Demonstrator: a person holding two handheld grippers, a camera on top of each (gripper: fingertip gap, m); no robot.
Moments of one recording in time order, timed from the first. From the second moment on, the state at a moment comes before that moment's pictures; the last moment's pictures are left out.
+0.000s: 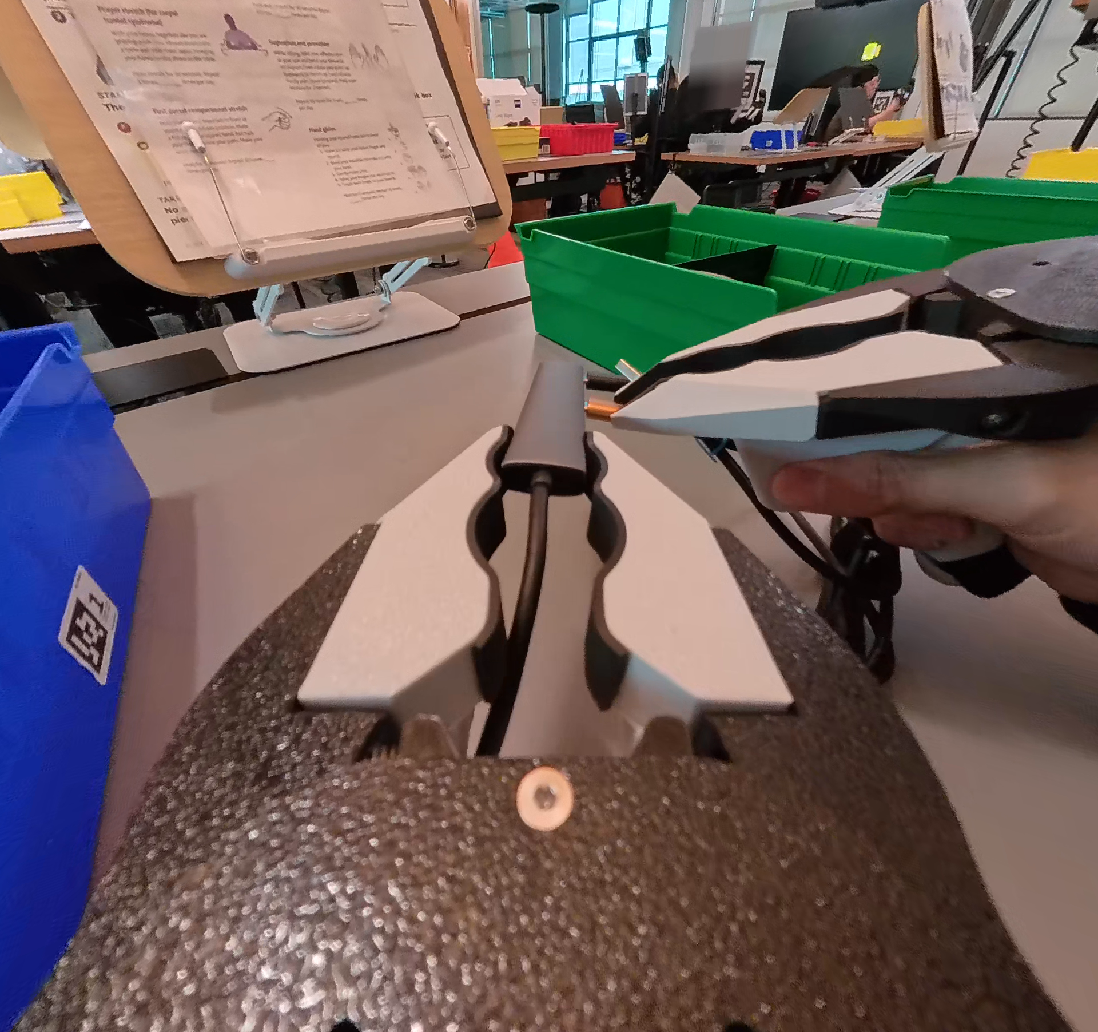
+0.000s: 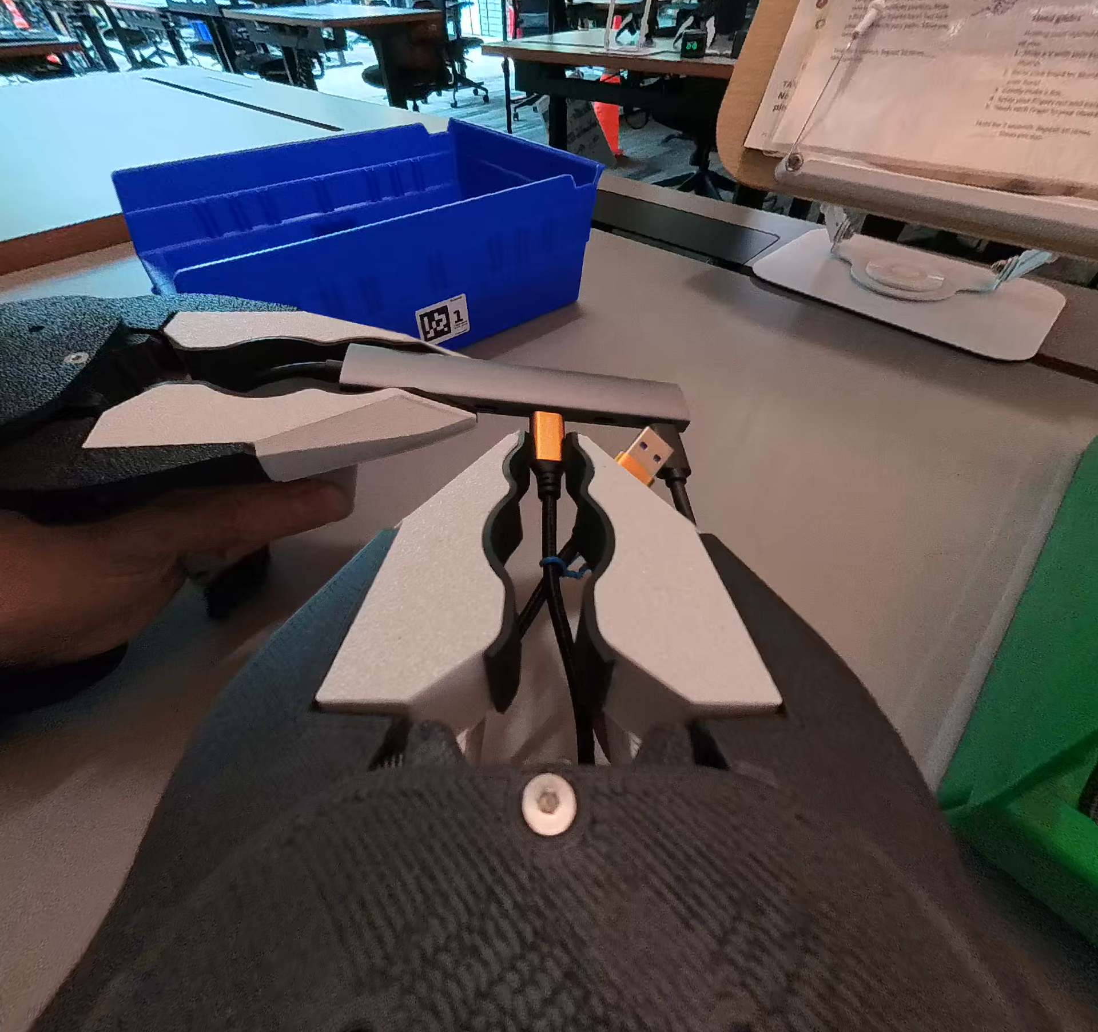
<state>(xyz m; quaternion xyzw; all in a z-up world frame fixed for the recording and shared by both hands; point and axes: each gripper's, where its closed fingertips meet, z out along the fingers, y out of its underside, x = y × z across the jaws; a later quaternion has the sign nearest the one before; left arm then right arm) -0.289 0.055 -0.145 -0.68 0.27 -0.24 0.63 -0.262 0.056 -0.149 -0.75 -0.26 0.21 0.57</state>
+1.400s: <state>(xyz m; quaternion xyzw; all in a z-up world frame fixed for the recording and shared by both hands) -0.309 0.063 -0.131 -0.66 0.23 -0.19 0.69 -0.217 0.033 -0.131 -0.73 -0.26 0.32 0.55</state>
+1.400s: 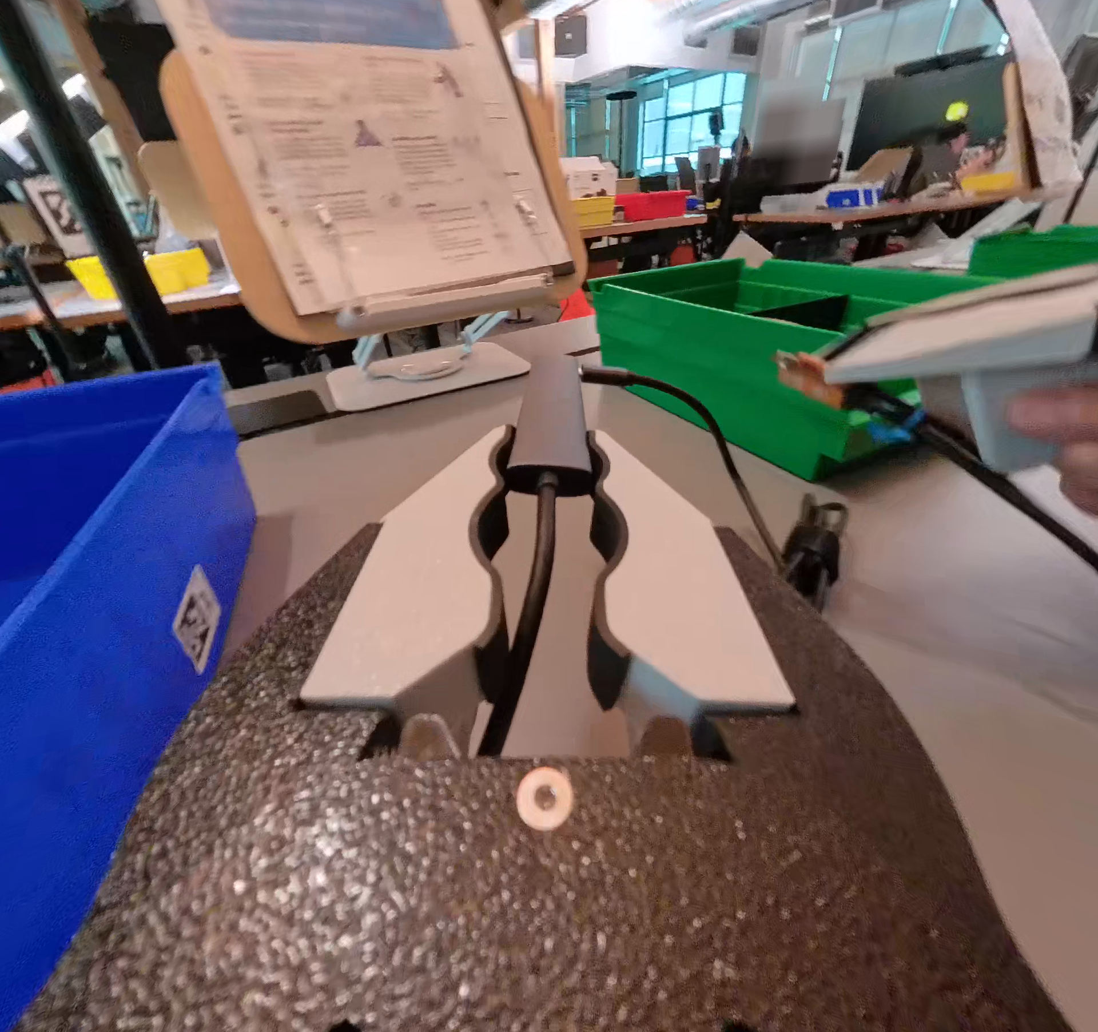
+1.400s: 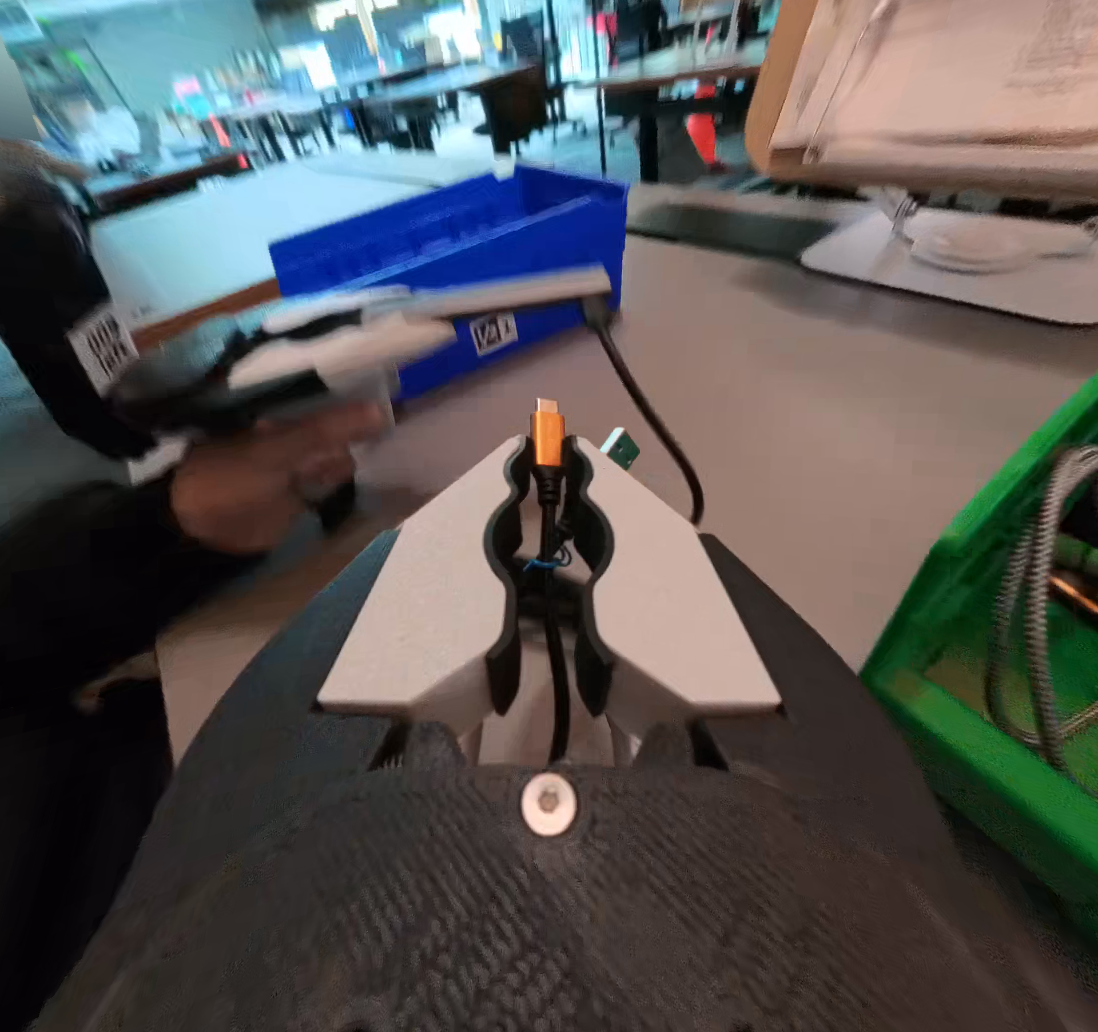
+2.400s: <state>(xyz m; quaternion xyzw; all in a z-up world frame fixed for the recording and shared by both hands) -0.306 0.066 -0.135 -0.67 0.24 -0.20 0.68 -0.033 0.147 -0.089 -0.73 -0.48 -0.18 0.45</state>
